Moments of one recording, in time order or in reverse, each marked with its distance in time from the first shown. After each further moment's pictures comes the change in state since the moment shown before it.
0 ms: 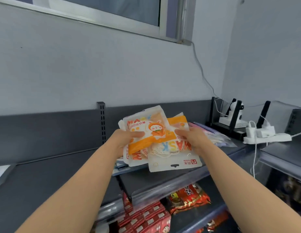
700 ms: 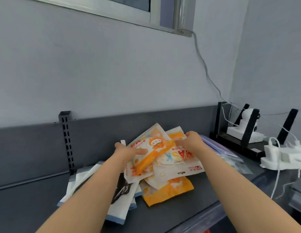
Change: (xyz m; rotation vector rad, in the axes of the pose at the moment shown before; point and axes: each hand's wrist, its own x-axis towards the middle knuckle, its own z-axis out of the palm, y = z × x) left_hand 0.174 -0.010 0.082 0.305 0.246 -0.134; right_hand 0.187 0.021 -0.039 -0.502 0.094 0.062
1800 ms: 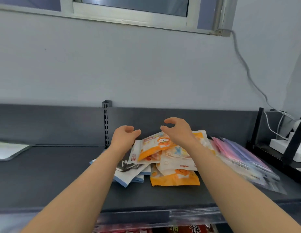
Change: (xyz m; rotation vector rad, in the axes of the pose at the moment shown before) left_hand -0.091 -0.014 -0.014 -0.034 0.458 0.334; right_hand -0.064 -0.046 0.011 0.087 -0.172 -0.677
